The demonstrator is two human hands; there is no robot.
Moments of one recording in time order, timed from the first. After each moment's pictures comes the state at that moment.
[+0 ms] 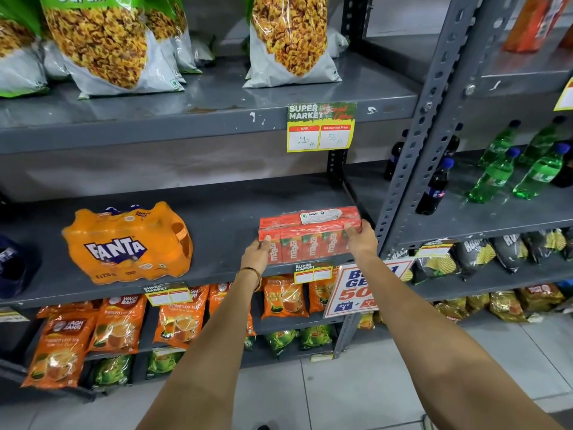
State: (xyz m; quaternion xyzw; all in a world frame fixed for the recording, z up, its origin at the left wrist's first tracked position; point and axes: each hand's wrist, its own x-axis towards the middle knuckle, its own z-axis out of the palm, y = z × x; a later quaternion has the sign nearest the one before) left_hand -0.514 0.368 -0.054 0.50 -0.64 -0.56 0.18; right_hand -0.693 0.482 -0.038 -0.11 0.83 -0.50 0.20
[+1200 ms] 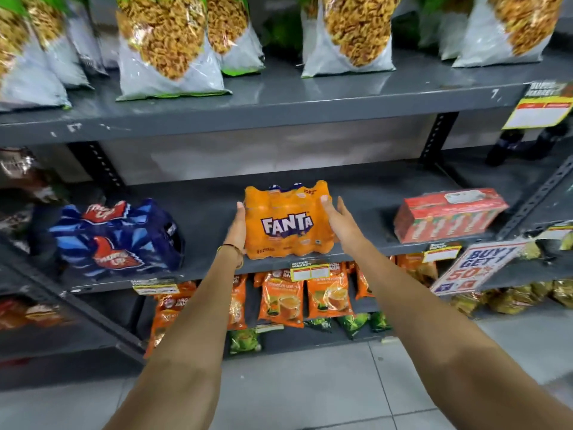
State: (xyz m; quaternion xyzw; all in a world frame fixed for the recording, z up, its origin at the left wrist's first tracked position) left_hand -0.202 0.173 0.008 0.51 -0.49 -0.67 0.23; right_hand -0.372 0.272 -0.003 -0.18 0.75 -0.52 0.36
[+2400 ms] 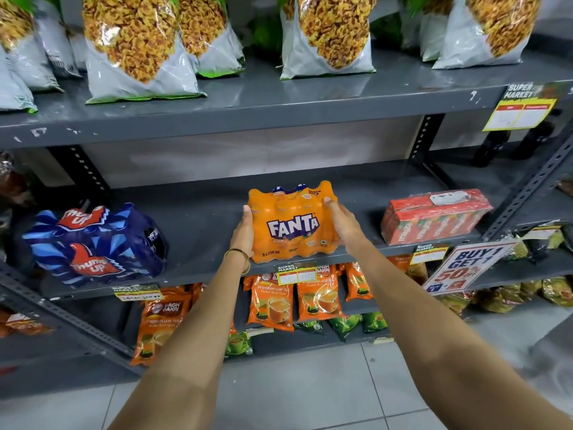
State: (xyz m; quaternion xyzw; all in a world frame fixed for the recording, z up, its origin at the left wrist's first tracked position) left_hand -0.242 0.188 -0.006 0.50 -0.52 -0.65 0.23; right_hand -0.407 0.286 -0.007 -0.15 0.77 -0.52 0.34
